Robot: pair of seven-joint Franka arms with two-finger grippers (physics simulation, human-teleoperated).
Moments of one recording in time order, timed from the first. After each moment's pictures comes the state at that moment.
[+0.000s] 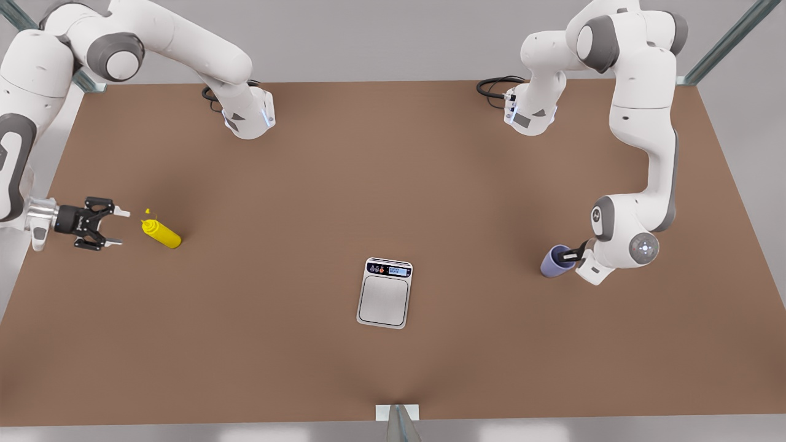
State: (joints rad) left arm 0.00 0.48 0.04 -1.92 -0.04 2.15 -0.08; right arm -0.59 0.55 -0.16 -1.66 0.66 1.48 -1.84
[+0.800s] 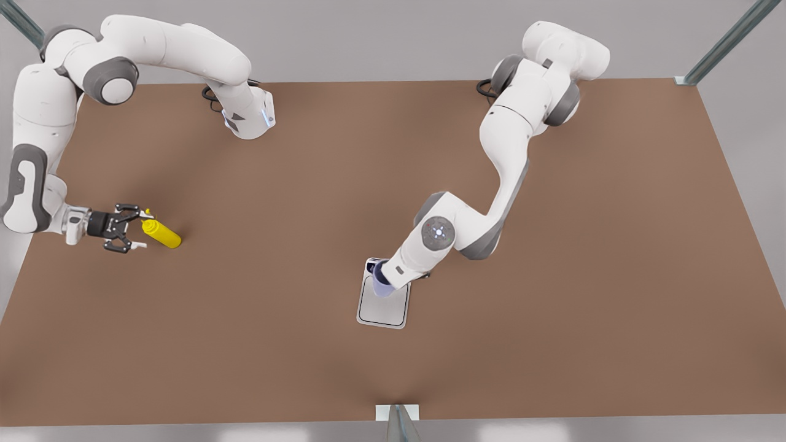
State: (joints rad) left arm -0.57 0.96 -0.10 -0.93 -0.10 2.05 -0.53; right arm -0.64 0.75 -0.15 -1.68 0.79 1.47 -2.69
